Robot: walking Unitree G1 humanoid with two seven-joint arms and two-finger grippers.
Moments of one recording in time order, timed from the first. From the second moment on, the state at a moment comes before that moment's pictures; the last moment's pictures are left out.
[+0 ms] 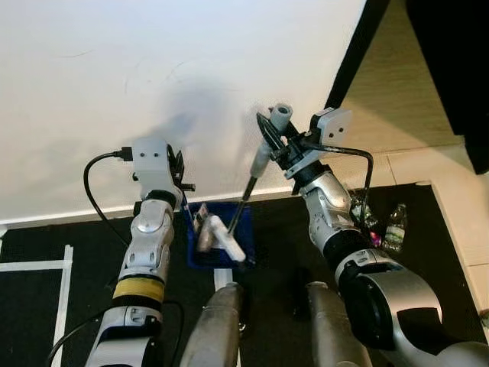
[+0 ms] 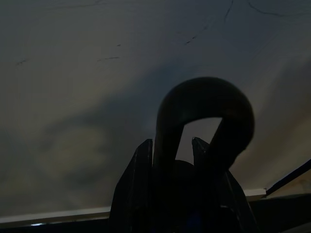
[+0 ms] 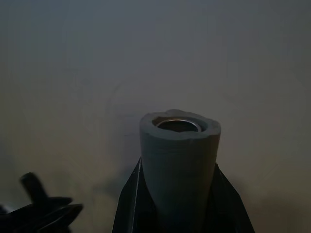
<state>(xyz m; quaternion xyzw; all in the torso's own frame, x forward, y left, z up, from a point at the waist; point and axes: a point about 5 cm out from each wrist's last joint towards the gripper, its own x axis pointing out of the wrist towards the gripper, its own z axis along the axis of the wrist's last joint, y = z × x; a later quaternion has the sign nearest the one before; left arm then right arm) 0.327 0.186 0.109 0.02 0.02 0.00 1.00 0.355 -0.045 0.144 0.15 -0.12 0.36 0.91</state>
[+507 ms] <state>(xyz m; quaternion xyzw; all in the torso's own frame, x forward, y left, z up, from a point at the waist) 0.323 0.206 0.123 -0.03 0.02 0.05 1.00 0.337 -0.064 0.174 0.12 -0.24 0.40 0.88</state>
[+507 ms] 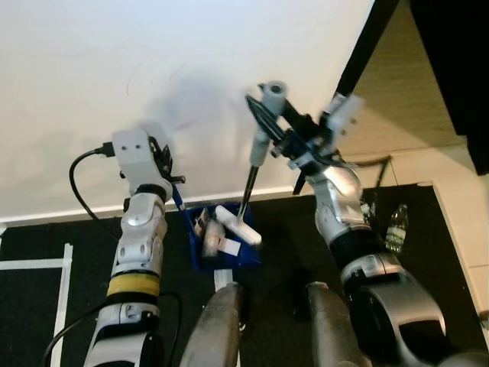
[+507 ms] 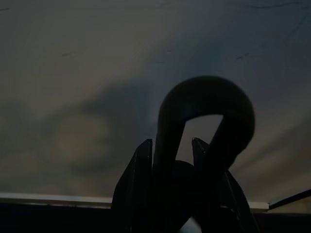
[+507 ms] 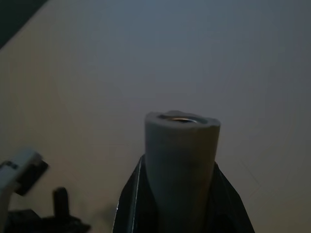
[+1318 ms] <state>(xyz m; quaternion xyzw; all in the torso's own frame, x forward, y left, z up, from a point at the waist) 0.255 0.217 0.121 -0.03 0.06 0.09 0.99 0.327 -0.155 0.161 0.10 -0.18 0.15 0.97</state>
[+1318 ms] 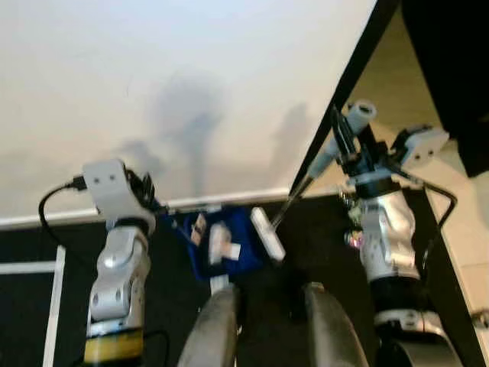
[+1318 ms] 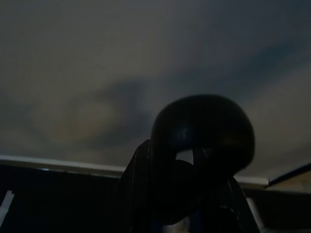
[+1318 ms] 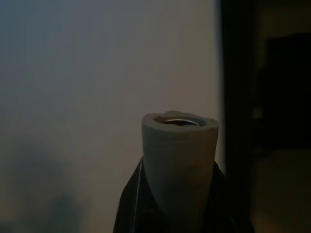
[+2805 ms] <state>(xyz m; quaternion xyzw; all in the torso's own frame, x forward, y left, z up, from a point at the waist) 0.266 0.201 0.148 -0.05 0.07 0.02 1.00 0.337 -0.169 0.141 0.05 -0.10 0.08 0.99</state>
